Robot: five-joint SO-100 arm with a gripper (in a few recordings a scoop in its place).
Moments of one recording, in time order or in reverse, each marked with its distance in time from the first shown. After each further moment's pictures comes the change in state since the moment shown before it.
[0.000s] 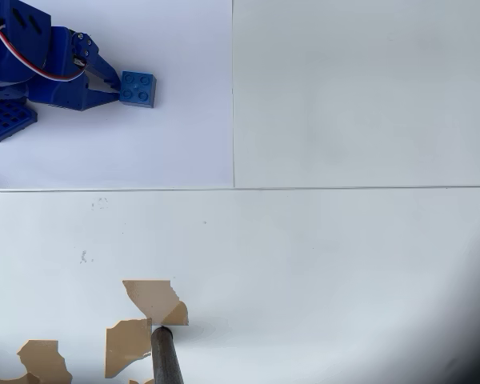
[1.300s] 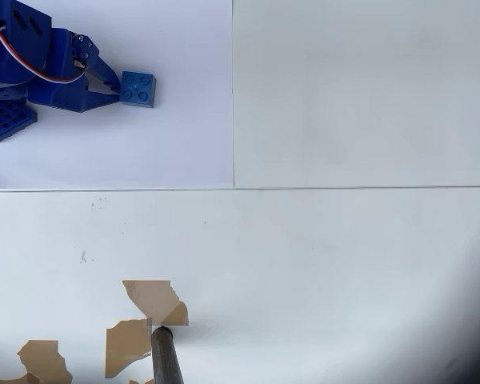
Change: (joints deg) arm 1.0 0.0 0.0 0.0 0.0
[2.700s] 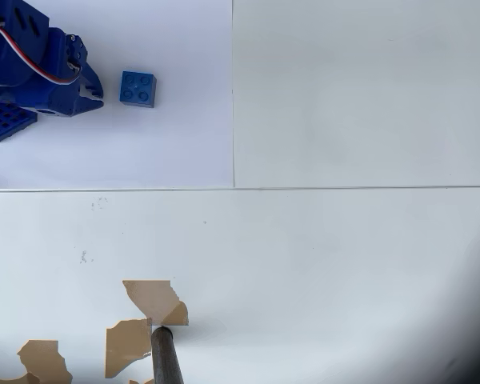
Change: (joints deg) arm 3.4 -24.2 -18.8 2.6 -9.2
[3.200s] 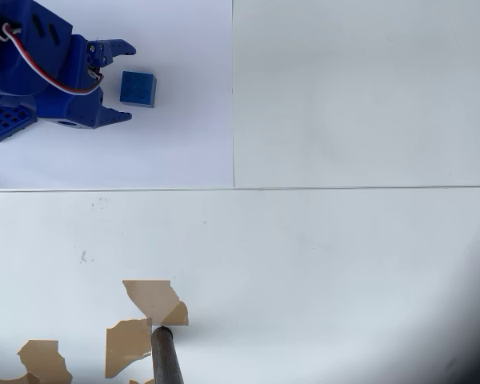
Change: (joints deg) arm 7.5 -14.7 -4.7 -14.1 -7.7
